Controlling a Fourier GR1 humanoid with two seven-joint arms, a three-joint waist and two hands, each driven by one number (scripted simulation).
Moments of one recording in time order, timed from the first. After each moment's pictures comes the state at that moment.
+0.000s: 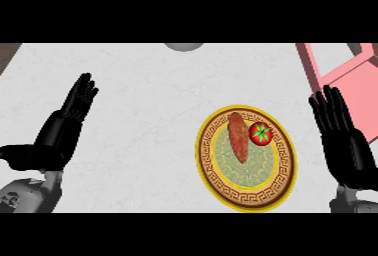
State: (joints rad) left arm -0.19 0.47 -0.26 -1.62 0.29 0.24 -0.05; right arm -0.04 -0.20 -0.04 -1.67 -0.24 0.03 -0.15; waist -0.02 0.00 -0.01
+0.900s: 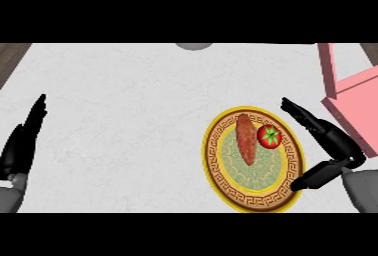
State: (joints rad) left arm -0.13 0.60 -0.17 -1.32 0.11 0.34 0.04; right arm -0.23 -0.46 0.12 -1.24 0.01 0.43 -0.60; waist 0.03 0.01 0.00
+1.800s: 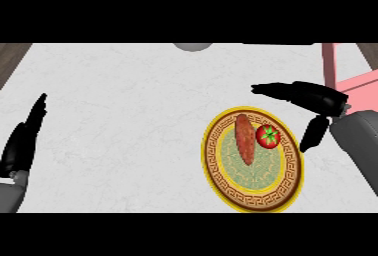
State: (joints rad) left arm -0.15 0.58 -0.15 -1.28 0.06 0.32 0.05; right arm -0.65 -0.59 0.37 -1.02 0.53 0.48 -0.57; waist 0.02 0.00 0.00
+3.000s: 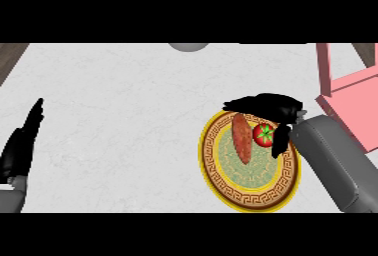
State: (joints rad) left arm -0.10 0.49 -0.02 -1.31 -0.05 0.25 0.06; right arm -0.66 -0.37 0.36 -1.01 0.82 0.57 -0.48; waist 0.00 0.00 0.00
